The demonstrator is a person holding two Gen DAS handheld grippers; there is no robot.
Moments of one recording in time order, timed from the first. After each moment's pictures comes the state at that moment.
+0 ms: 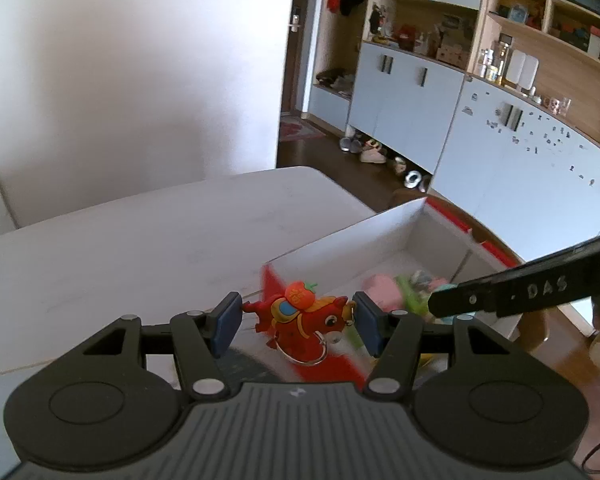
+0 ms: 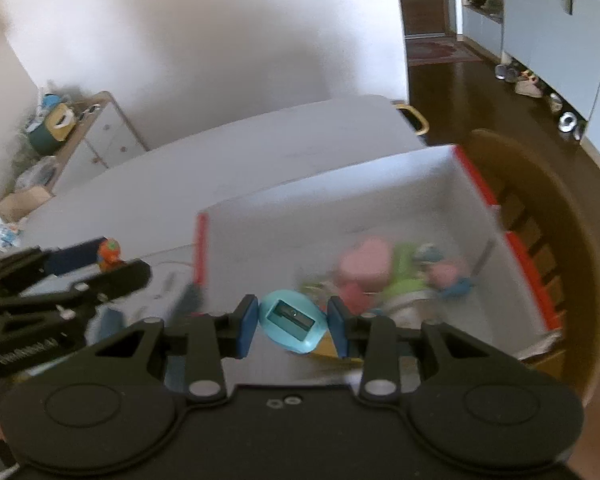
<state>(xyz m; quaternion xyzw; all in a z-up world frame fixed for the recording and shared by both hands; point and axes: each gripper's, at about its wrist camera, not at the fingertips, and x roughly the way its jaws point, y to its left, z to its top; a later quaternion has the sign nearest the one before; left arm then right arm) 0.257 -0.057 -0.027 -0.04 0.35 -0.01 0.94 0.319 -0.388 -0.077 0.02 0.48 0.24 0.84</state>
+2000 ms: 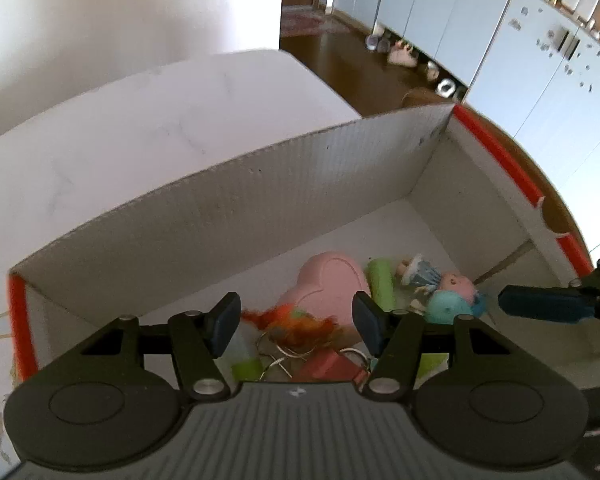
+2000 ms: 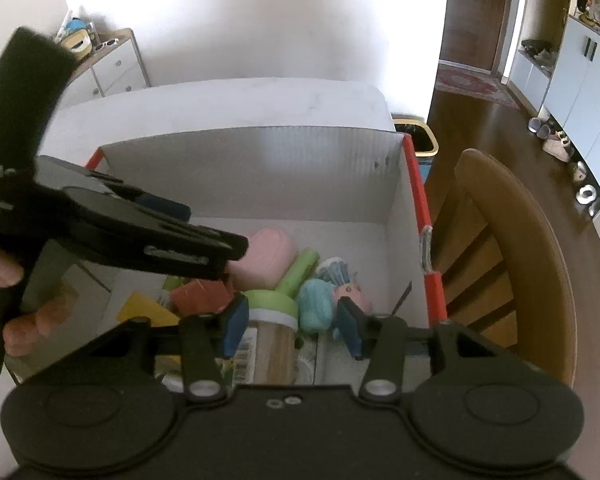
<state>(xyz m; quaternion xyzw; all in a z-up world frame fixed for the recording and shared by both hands) 0.417 -0.153 -0.129 -0.06 0.50 0.04 0.87 0.375 -0.434 -0.132 -0.11 0.45 0.31 0.83</state>
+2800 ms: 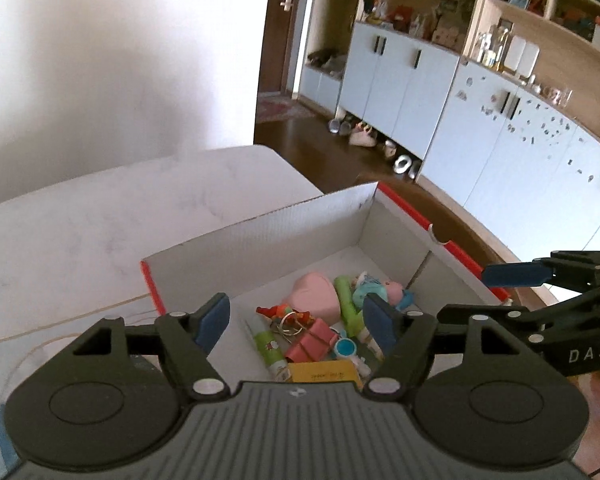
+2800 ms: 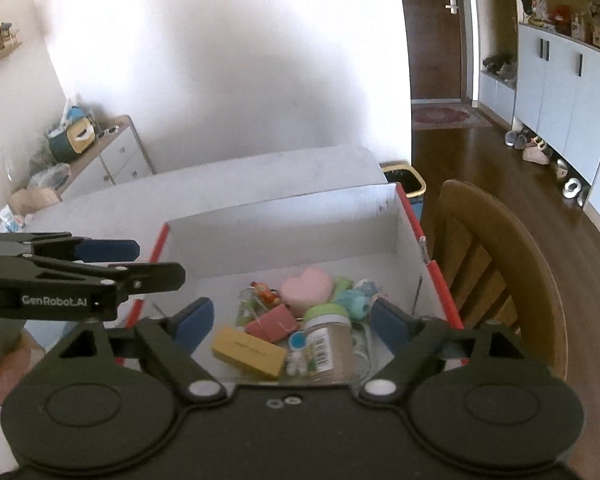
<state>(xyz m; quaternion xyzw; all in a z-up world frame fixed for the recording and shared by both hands) 0.293 -0.135 -0.038 -0.06 0.37 0.00 0.93 0.300 -0.453 -0.078 0.00 0.38 0.29 0.88</state>
